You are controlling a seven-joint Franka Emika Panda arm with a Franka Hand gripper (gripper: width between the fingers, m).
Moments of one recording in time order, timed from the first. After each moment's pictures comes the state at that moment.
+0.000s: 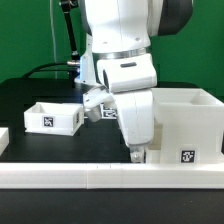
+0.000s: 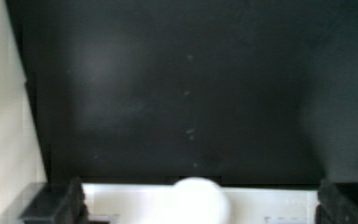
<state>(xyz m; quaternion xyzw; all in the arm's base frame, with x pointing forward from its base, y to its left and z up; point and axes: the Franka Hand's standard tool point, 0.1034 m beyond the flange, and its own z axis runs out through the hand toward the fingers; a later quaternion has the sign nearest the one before) 0.593 0.017 0.023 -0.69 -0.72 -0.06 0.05</state>
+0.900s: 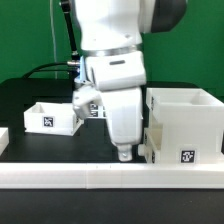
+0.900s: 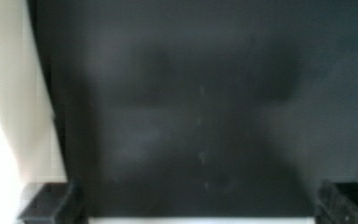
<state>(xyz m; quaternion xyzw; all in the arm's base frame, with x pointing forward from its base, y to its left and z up) 0.597 -0.016 0.039 -0.70 -0.71 -0.06 0.03</state>
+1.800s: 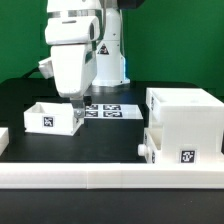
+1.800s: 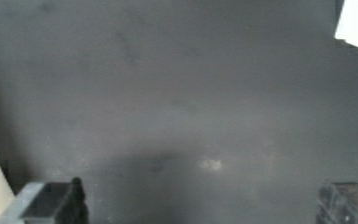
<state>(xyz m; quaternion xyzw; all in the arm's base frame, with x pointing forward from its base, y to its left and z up) 0.528 -0.064 0.071 -0.75 -0.66 -0.05 0.01</state>
